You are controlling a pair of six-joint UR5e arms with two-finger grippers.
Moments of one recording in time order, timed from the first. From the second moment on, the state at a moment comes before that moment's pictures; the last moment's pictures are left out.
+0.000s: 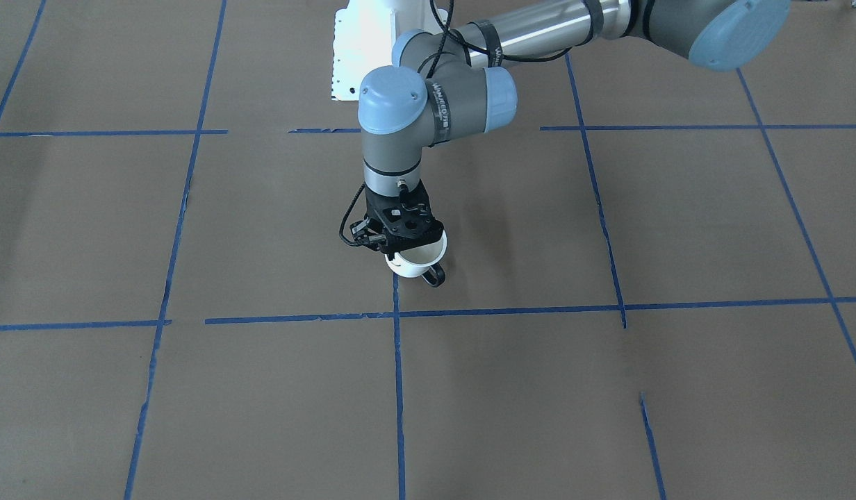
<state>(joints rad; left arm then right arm) -0.53 -2.57 -1.30 -1.64 -1.77 -1.50 1.57 -1.64 1.66 -1.72 2.28 -0.15</state>
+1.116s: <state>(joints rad) -0.48 -2.67 -1.19 -1.55 -1.59 -1.50 1.57 -1.64 1.66 -1.72 2.28 -0.15</state>
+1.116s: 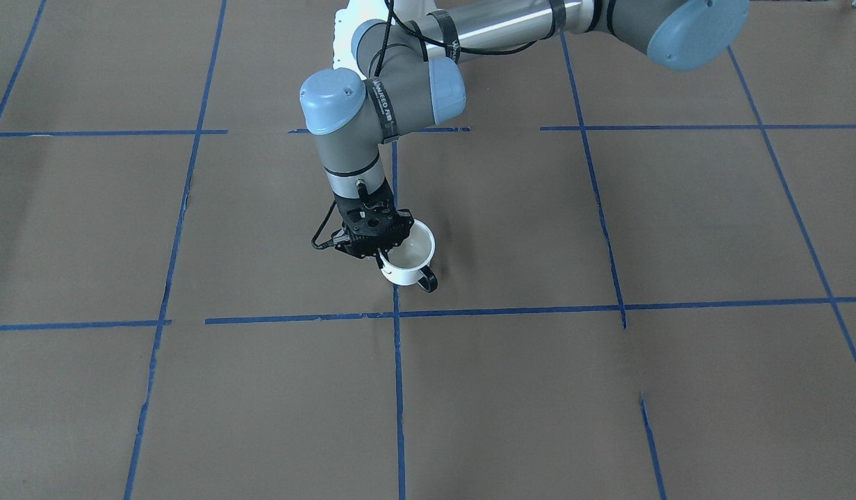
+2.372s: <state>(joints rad) -0.46 -2.70 -1.15 -1.55 -1.54 -1.50 1.57 -1.64 1.66 -1.72 2.28 -0.15</state>
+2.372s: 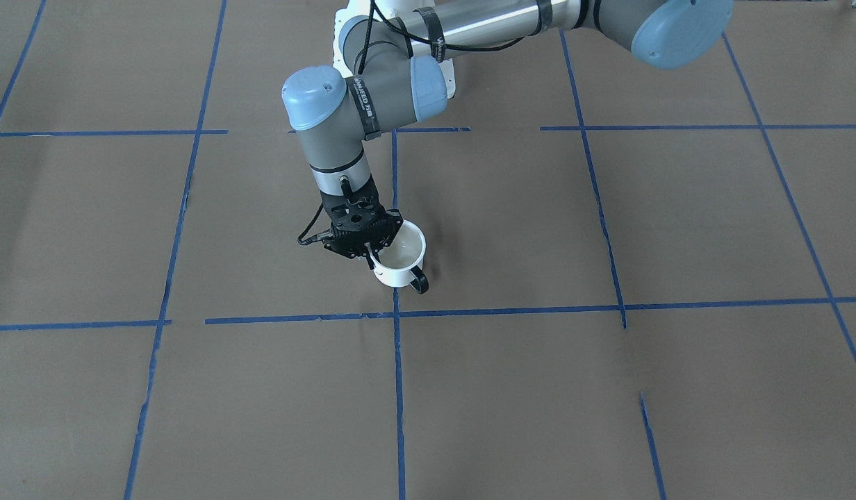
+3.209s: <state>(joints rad) -0.46 -2.68 -1.19 -1.54 -1.53 -1.49 1.57 -1.64 1.66 -1.72 2.28 -0.15</state>
